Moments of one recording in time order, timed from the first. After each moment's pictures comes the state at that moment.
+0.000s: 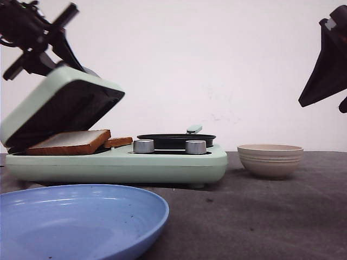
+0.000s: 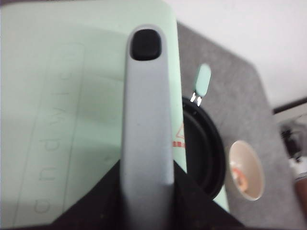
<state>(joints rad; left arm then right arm) -0.11 1.52 1.21 -0.28 0.46 -0.44 0.55 0.64 0.42 -0.30 0.06 0.22</state>
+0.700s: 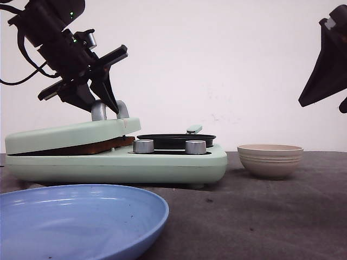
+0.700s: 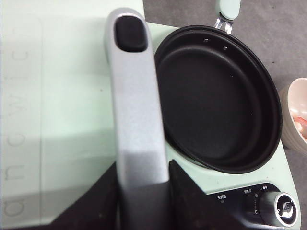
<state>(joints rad) -0.33 1.64 1.22 -0.31 0.23 -0.30 0.55 0.64 0.42 -0.30 0.06 0.23</state>
